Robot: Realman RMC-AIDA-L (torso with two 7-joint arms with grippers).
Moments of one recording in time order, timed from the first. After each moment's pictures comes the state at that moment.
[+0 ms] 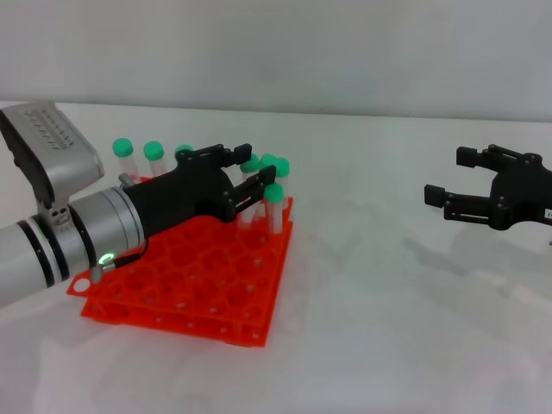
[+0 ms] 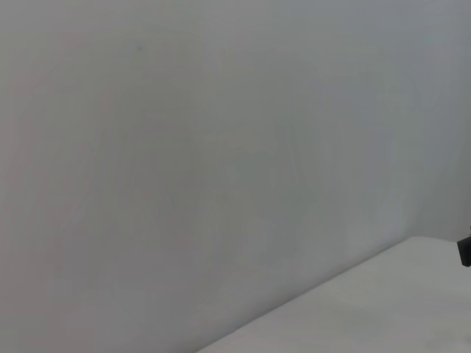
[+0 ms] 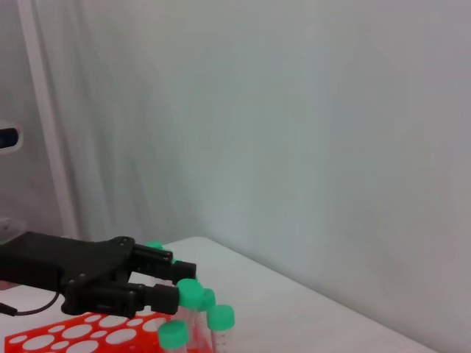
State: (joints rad) left arm -0.44 -2.08 1.29 0.67 -1.90 -1.02 2.03; right arm 0.39 2.01 -1.13 -0.91 1.62 1.22 -1.70
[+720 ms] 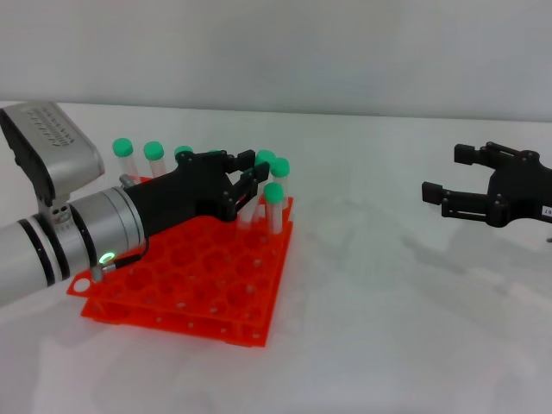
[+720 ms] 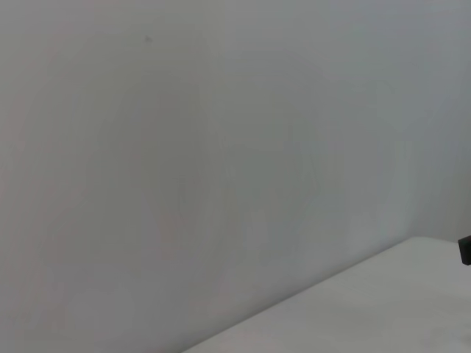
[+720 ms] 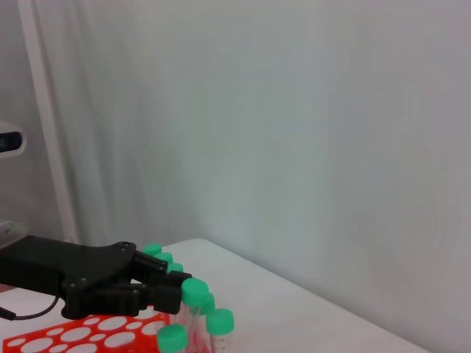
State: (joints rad) left arm -0.45 -2.08 1.29 0.66 -1.89 -1.01 2.01; right arm 0.40 2.01 -1.13 -0.91 1.62 1.22 -1.70
